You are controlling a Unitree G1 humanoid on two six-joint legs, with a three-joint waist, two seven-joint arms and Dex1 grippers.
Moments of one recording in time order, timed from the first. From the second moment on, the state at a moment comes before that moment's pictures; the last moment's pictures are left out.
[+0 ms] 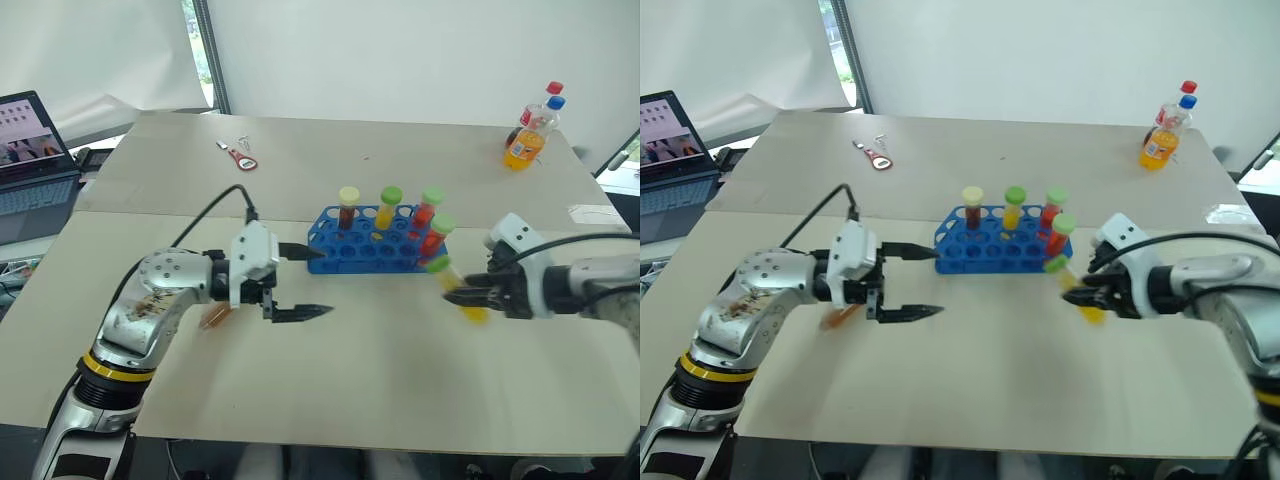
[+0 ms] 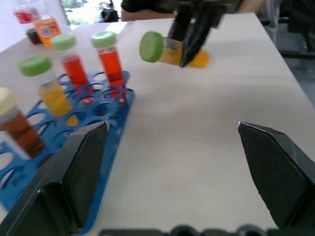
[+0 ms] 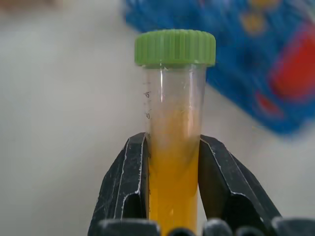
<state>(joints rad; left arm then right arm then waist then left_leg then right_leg) -0.47 0.64 -0.08 -0.25 -0.46 0.39 -1.11 -0.34 -0.82 -0.18 -0.50 0.63 1.09 0.81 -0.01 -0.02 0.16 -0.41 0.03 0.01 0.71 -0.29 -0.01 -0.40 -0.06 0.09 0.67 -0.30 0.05</state>
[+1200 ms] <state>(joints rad) -0.50 0.64 -0.06 -0.25 -0.47 0.43 -1.06 -0.39 -0.13 0.02 0.02 0.05 0.05 0.20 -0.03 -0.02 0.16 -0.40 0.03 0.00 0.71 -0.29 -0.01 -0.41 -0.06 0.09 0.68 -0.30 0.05</state>
